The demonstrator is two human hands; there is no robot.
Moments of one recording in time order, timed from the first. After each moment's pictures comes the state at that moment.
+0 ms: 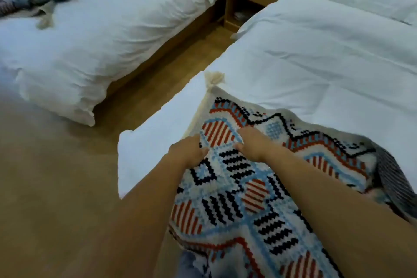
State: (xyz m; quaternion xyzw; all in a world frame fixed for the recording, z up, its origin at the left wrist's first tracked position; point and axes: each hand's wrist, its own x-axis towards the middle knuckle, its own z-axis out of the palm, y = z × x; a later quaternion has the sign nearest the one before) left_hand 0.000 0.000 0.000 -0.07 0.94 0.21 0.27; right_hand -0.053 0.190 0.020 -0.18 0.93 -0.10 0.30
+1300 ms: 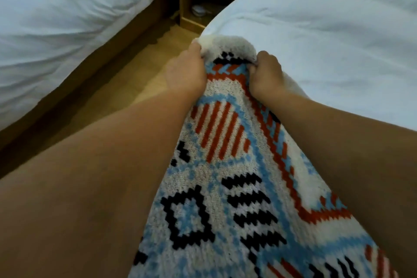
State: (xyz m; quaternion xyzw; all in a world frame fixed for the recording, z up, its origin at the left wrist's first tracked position) left_hand -0.530 0.033 -0.107 -0.03 0.95 0.29 -0.09; right_hand -0.539 0.198 -0.104 0.02 0.97 -0.23 -0.07
